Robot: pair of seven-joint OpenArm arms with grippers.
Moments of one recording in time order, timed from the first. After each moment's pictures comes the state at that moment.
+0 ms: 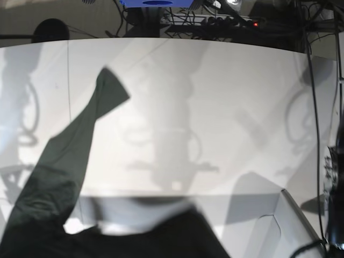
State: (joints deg) left arm -72.3 -21.9 16.6 45.9 -33.1 -0.9 52.4; right arm 73.7 33.6 -18.1 33.5 27.0 3.8 -44.7
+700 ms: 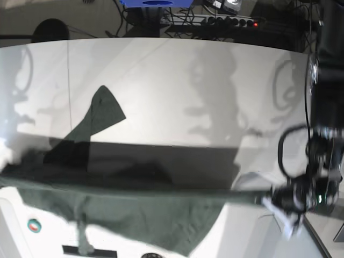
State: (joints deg) left arm -30.0 -29.1 10.2 69.1 -33.4 -1.0 59.9; right arm 23.0 34.5 12.4 65.9 27.6 9.6 -61.5
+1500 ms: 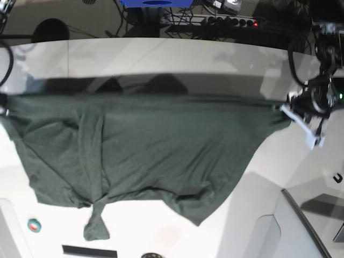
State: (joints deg) left arm 12.0 -29.6 -14.4 98.7 -34.4 -1.1 65.9; right arm -1.7 24.2 33.8 72.1 28.1 9.7 -67.9
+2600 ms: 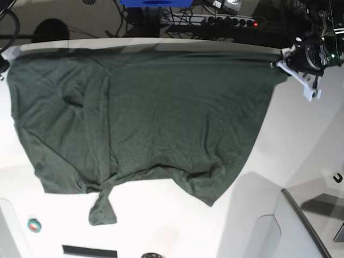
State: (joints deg) left arm 26.5 -24.3 -20.6 99.0 -32.4 -0.5 65.2; right arm -10.0 17.7 50.1 71.9 25.5 9.7 -66.6
